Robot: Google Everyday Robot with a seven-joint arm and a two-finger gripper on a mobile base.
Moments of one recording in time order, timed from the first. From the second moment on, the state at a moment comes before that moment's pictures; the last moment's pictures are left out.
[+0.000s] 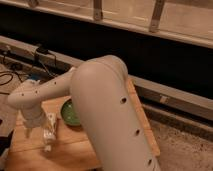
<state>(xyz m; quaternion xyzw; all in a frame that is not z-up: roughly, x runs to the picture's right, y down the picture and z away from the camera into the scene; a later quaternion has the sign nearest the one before) -0.334 0.221 0.718 -0.37 0.21 0.54 0.72</state>
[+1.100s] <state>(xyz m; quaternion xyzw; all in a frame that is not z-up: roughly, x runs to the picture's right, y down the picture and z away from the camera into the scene) -0.285 0.212 0.740 -0.34 0.22 0.59 0.69</state>
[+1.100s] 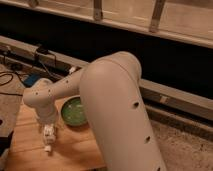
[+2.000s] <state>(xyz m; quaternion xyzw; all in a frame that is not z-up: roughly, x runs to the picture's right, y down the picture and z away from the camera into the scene) -0.317 0.254 0.779 -0.37 0.21 0.57 0.70</state>
